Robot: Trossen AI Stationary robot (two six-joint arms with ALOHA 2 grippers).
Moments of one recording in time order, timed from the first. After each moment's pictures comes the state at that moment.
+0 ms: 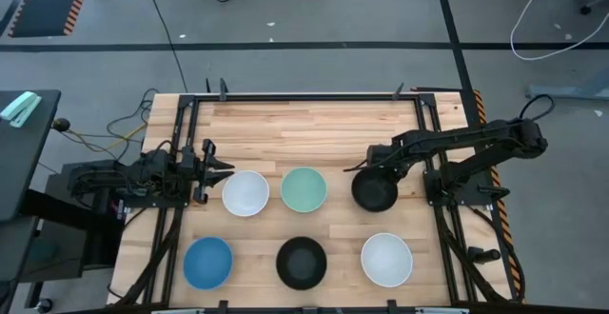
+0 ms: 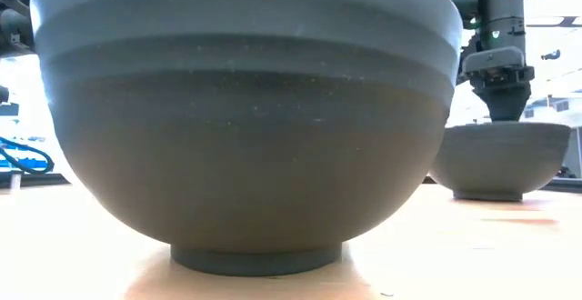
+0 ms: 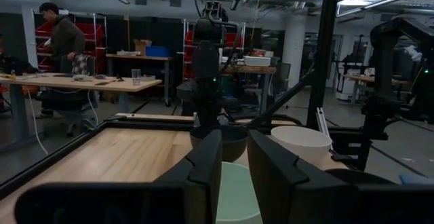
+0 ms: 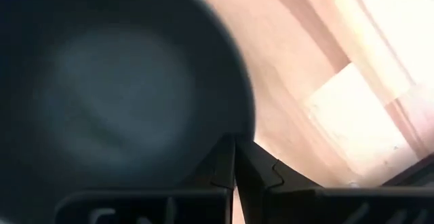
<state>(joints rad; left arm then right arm) 0.00 0.01 0.01 0.17 -0.01 -0.07 -0.06 1.27 0.81 -1.08 0.00 0.67</state>
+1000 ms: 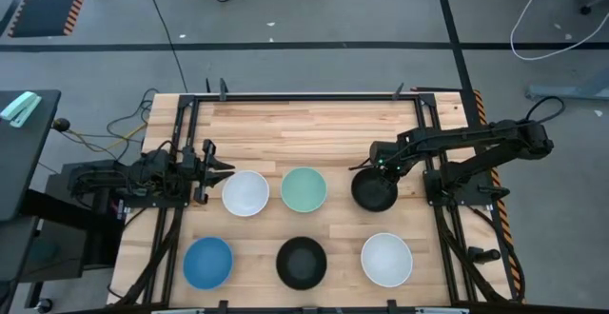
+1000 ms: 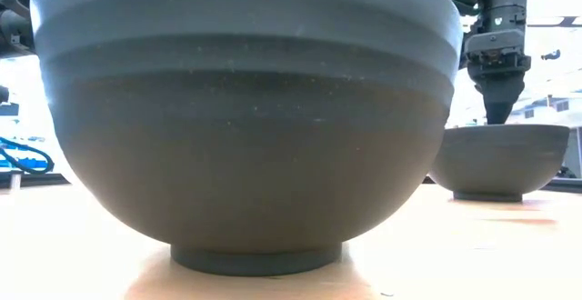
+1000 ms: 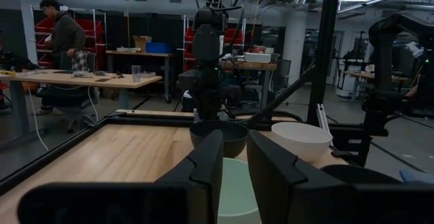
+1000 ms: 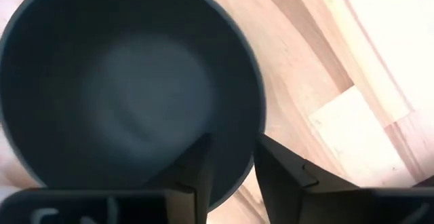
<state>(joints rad) 0.00 0.01 0.01 0.16 -0.01 -0.07 -0.06 1.20 0.83 -1.08 0.03 0.61</state>
